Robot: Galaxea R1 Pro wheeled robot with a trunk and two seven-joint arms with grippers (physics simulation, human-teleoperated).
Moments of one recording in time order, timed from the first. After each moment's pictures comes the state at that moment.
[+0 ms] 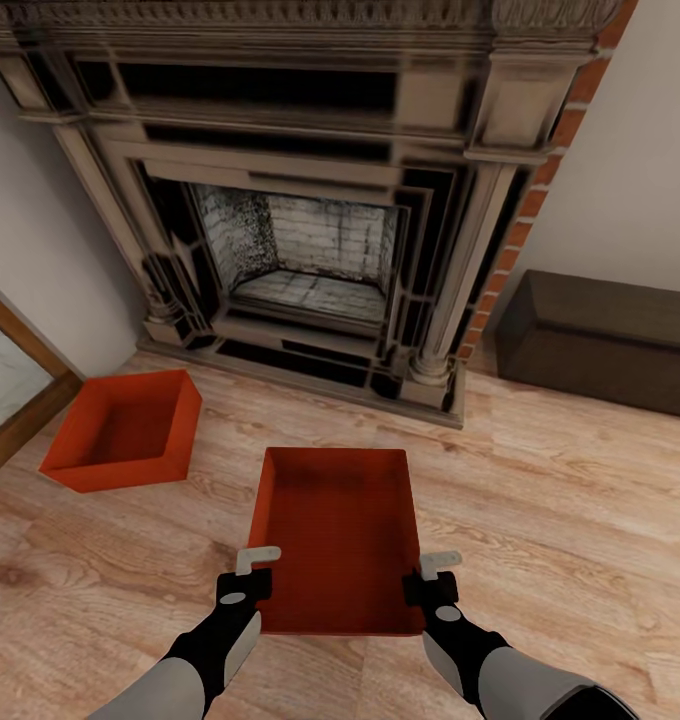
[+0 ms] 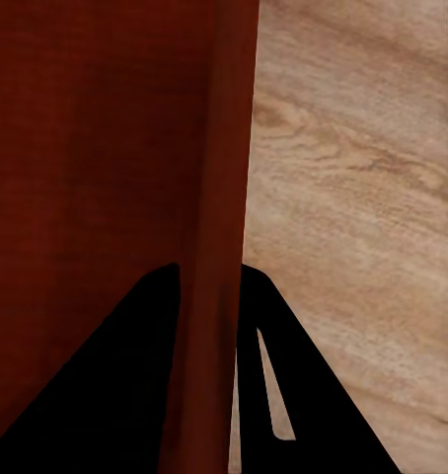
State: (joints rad) left arm -0.62 -0.14 -0.02 -0.34 0.02 0.01 0.30; right arm -0.70 0.11 0.39 -0.10 -0.23 -0.22 -0.23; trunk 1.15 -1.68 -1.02
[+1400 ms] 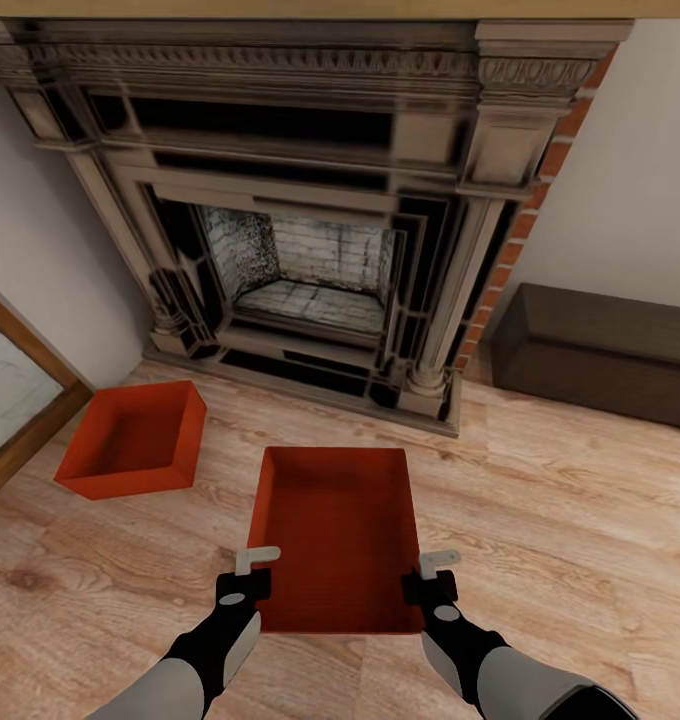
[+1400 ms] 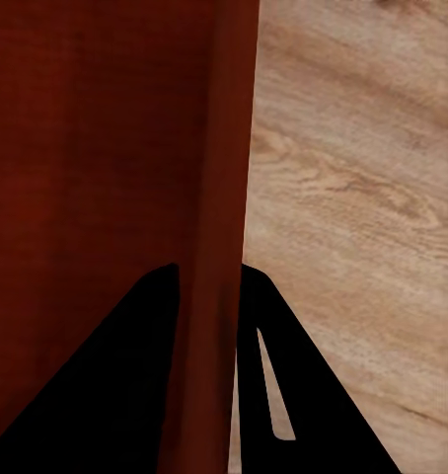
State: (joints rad) left arm -0.62 -0.14 -0.03 -0.34 0.03 -0.01 0.30; right arm -0.70 0.12 0.40 -0.10 -0.23 -0.23 -0.24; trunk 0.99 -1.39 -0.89
